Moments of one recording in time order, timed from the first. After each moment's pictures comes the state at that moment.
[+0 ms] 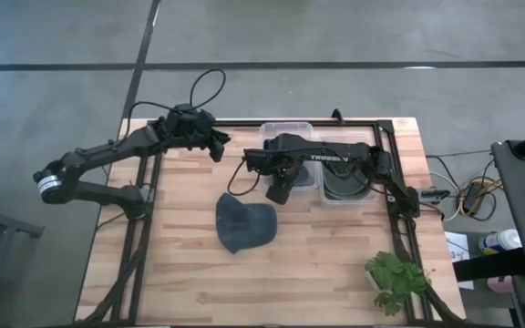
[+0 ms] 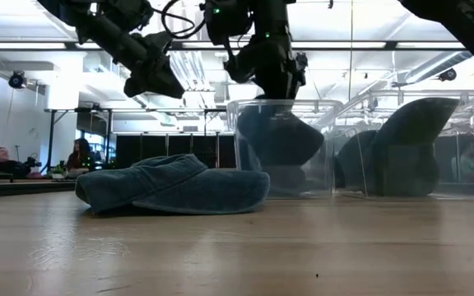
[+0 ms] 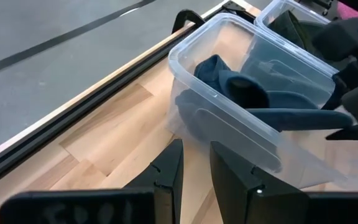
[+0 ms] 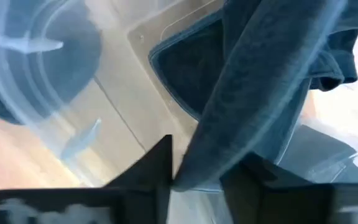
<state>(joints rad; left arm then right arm) 0.58 1.12 0.88 -0.27 0.12 -0.21 -0.12 2.20 2.14 -1.57 0.08 0.35</state>
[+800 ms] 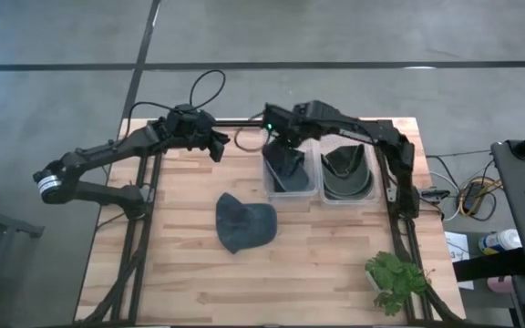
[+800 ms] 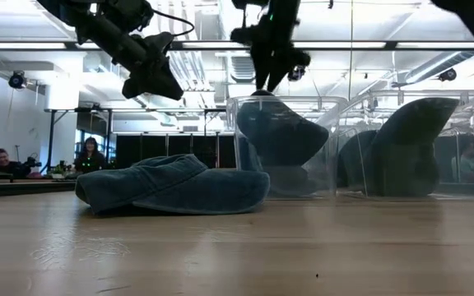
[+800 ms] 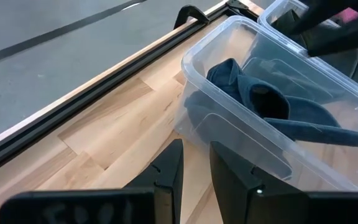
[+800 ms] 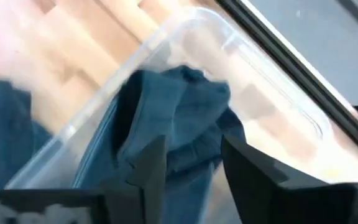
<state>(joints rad) 0.58 1.12 0.88 -0.28 0.12 -0.24 -0.27 2.01 2.12 -1.33 0.22 0.49</state>
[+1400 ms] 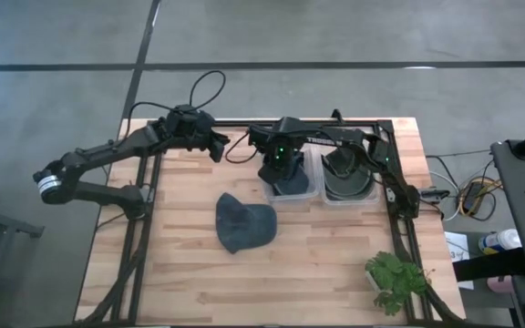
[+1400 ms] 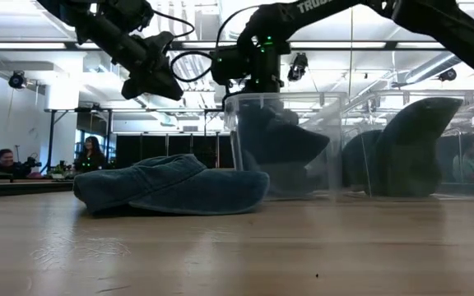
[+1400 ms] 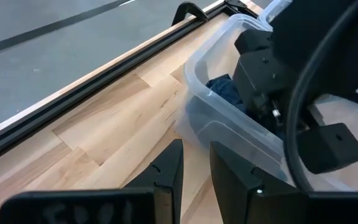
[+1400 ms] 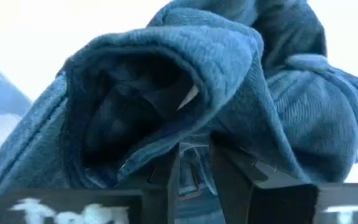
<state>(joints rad) 0.58 1.12 0.88 -0.29 0.13 -0.27 -0.30 2.25 2.00 -1.27 0.00 0.36</state>
